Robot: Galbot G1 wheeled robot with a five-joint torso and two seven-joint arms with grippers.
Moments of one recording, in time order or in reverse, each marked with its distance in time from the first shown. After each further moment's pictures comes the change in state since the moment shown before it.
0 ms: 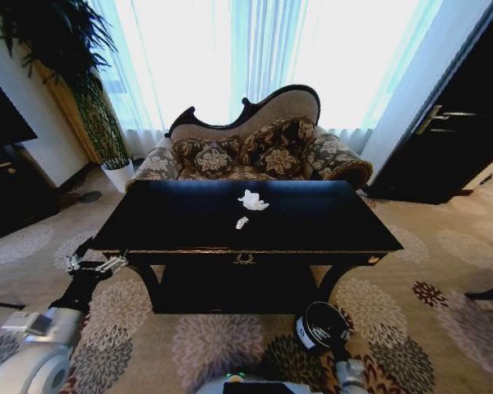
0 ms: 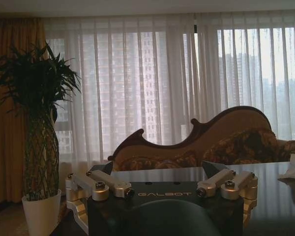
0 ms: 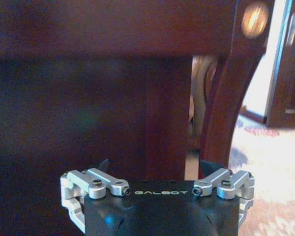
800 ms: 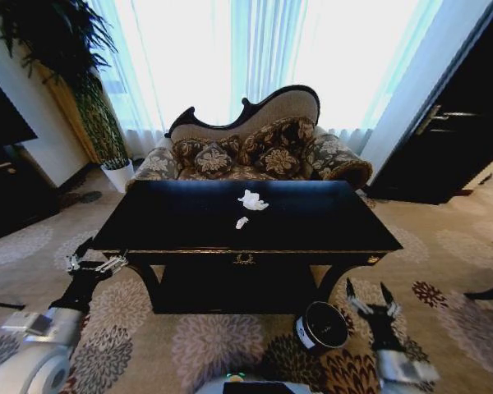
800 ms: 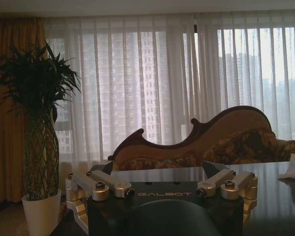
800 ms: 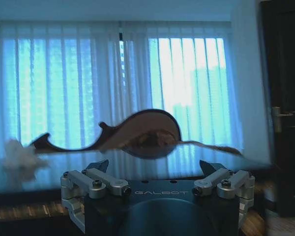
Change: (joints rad) left arm 0.000 0.000 0.000 0.000 0.000 0.000 0.000; right arm -0.212 -0.039 0.248 0.710 0.128 -0.223 0.059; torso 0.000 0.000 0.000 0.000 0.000
